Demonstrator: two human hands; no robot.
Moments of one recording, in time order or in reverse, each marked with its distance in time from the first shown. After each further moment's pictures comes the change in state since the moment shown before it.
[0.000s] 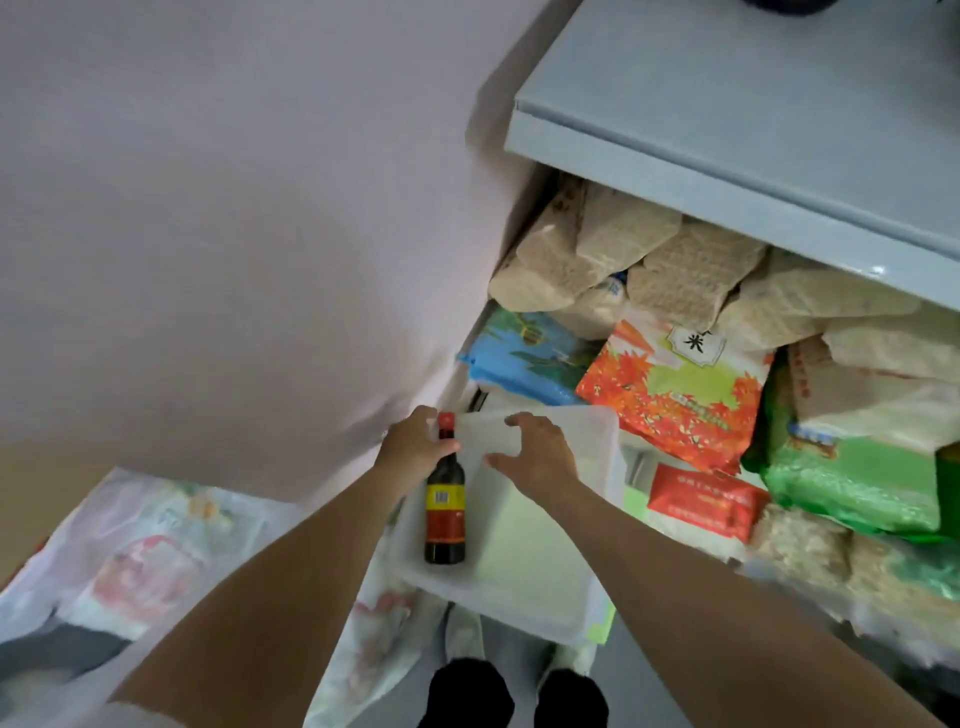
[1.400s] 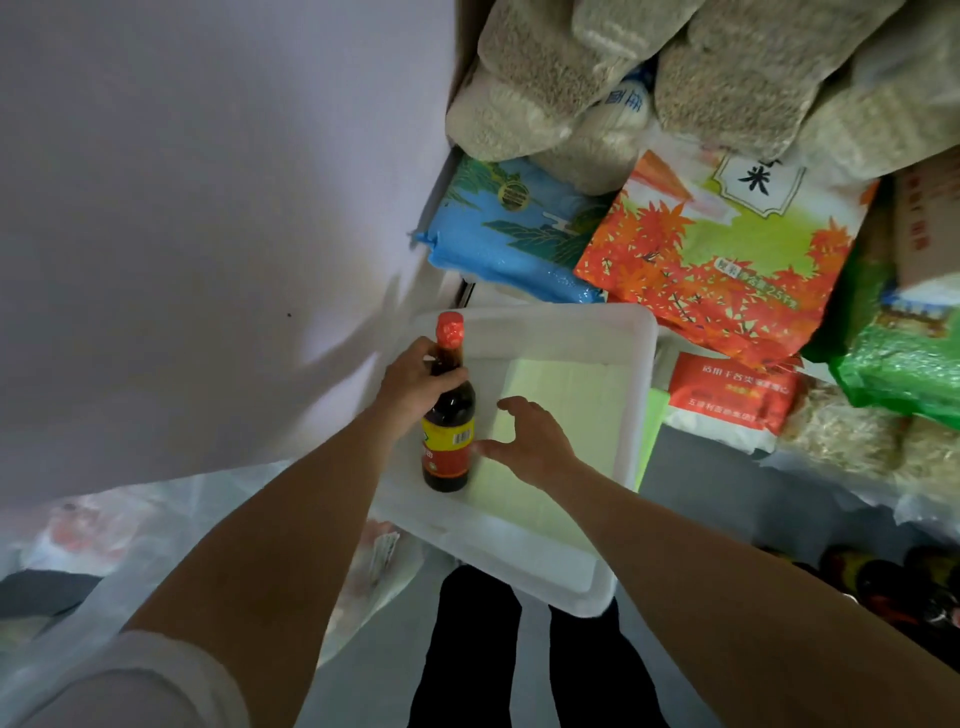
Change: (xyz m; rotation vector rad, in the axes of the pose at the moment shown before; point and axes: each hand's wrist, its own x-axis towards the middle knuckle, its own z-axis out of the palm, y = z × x) left_hand 0.089 -0.054 0.110 -0.136 -0.078 -0.065; right_hand 0.040 0.119 0.116 0.151 -0.242 0.099
